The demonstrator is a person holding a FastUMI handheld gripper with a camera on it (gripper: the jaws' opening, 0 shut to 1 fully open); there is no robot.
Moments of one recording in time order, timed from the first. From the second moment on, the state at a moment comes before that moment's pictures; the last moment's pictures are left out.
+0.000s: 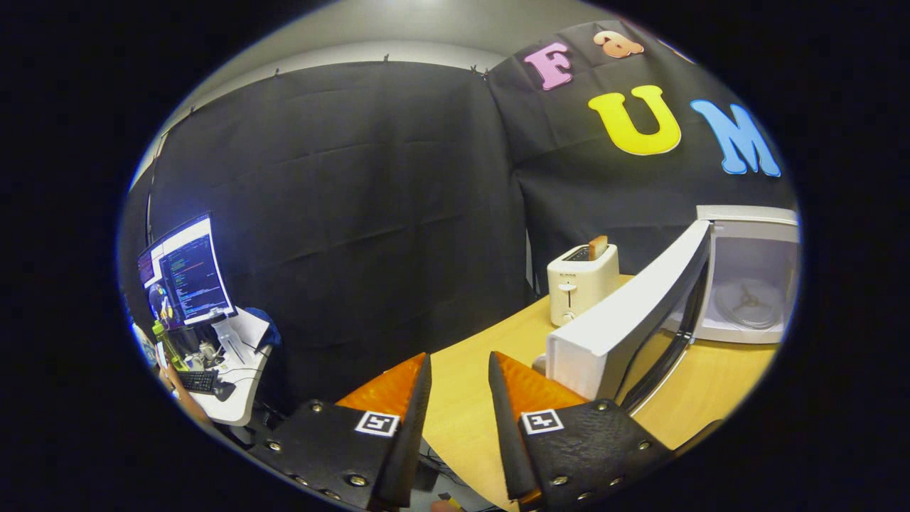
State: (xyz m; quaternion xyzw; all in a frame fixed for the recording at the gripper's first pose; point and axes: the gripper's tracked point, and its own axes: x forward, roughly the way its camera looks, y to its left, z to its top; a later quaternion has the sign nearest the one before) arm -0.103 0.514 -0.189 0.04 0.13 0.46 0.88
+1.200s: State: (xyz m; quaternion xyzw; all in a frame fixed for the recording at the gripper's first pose) arm -0.061 0.050 -0.126 0.11 0.00 0.06 0.99
